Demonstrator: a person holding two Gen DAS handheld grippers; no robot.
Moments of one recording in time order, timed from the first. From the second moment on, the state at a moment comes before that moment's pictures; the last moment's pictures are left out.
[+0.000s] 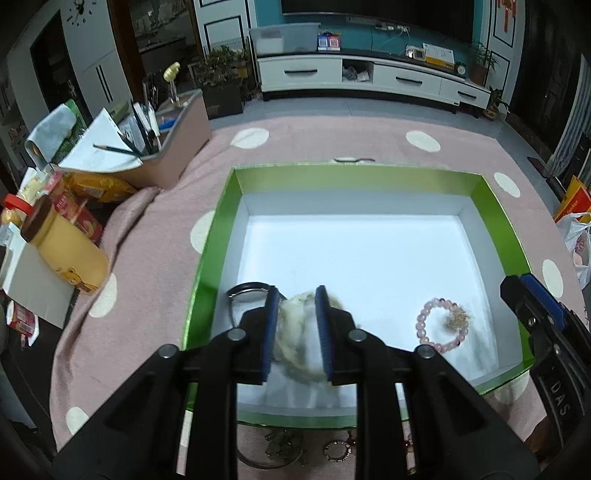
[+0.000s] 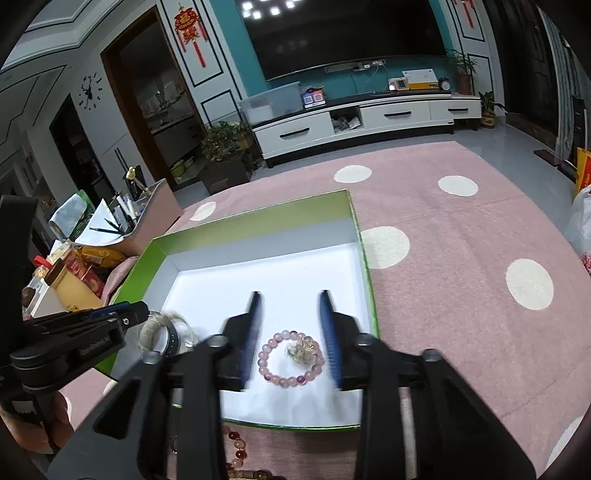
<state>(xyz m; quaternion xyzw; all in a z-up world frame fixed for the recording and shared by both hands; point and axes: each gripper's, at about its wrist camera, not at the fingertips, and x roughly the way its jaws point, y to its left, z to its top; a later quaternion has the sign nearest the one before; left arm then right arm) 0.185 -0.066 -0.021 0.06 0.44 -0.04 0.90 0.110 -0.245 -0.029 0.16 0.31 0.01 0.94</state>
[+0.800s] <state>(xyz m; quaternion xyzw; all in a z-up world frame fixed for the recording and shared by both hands) 0.103 -0.025 0.008 0.03 0.40 -0.07 0.92 0.021 -0.243 0.021 0.15 0.24 0.01 0.96</state>
